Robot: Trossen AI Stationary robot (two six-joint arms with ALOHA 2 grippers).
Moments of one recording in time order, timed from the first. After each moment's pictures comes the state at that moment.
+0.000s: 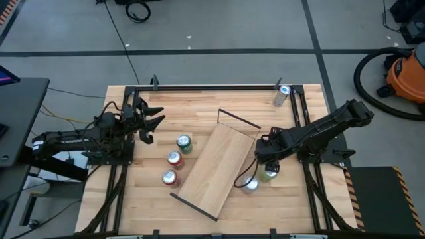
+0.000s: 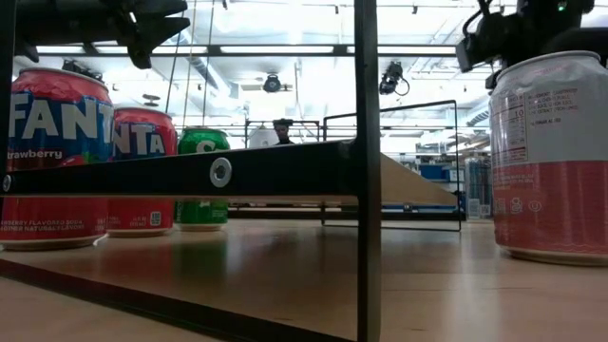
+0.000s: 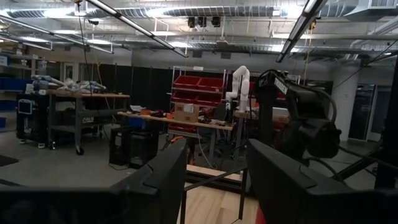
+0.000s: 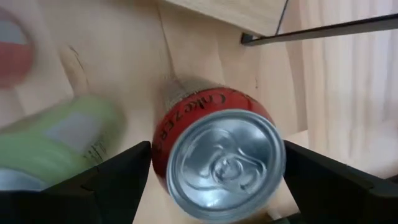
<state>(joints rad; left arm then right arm) 0.17 0.39 0.24 0.47 -0.12 -0.07 0.32 1.39 1.00 -1.19 0.22 0.56</state>
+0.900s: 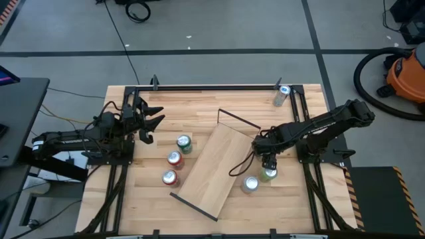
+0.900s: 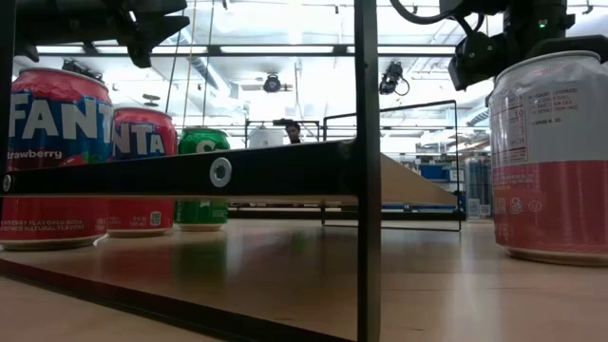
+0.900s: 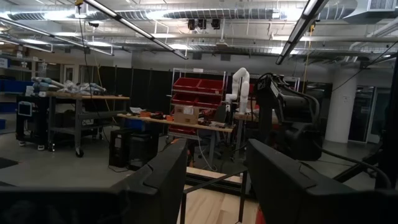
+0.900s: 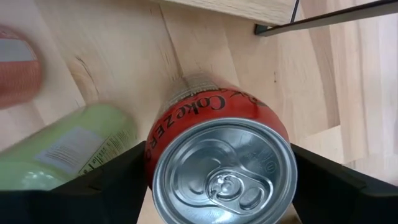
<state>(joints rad) 0.17 0.39 0.24 0.48 -0.12 -0.07 0.21 1.39 0.95 -1.11 0.09 0.55</state>
